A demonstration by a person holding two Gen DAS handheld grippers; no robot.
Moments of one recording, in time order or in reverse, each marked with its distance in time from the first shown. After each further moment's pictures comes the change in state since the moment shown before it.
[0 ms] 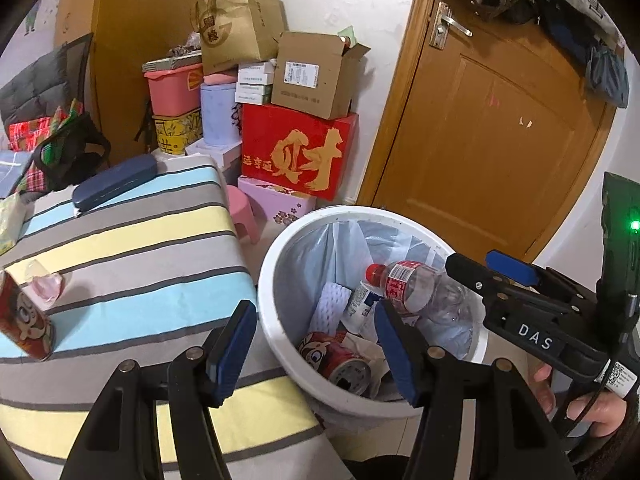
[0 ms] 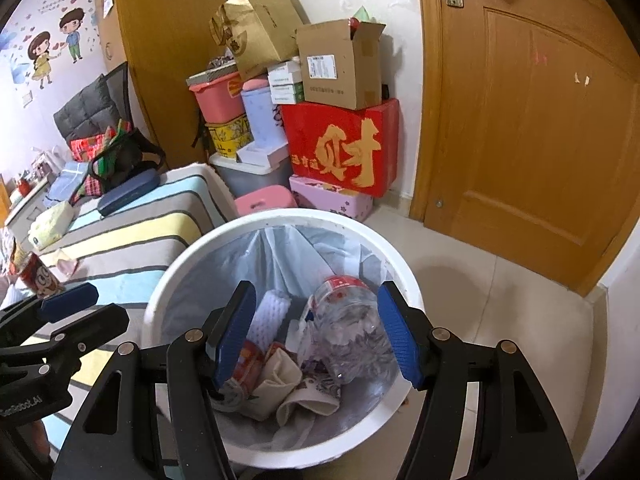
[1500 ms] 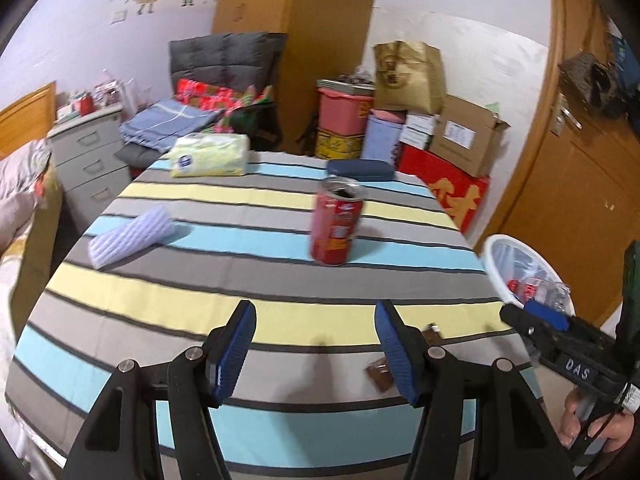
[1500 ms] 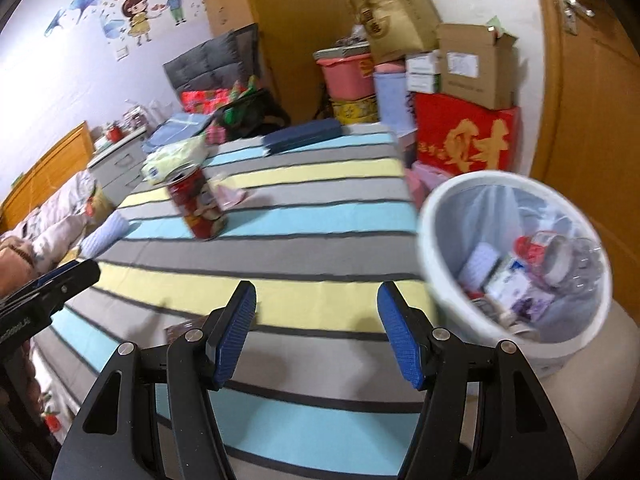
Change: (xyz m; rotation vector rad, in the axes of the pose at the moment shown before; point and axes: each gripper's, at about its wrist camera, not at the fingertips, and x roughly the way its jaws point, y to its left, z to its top) left arm -0.177 0.198 -0.123 -0.287 -0.153 0.330; right arm -0.020 0.174 -0.068 -0.146 0.069 0.299
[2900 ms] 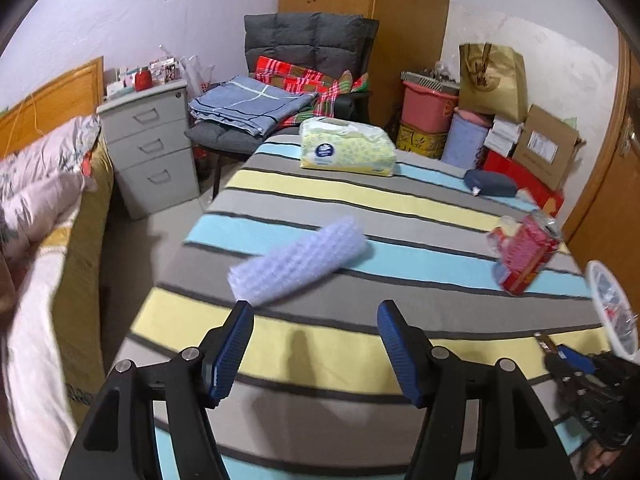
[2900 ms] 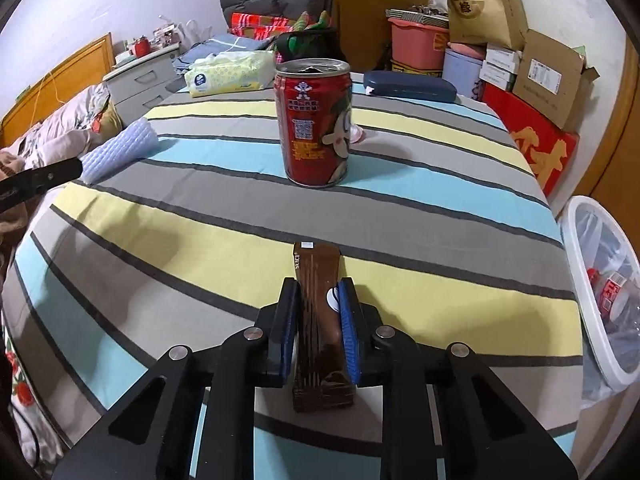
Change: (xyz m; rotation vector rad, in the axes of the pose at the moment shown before) left arm 0.044 0.170 0.033 -0.050 0.055 0.176; right arm 0.067 0.101 -0.001 -0.202 0.153 -0.045
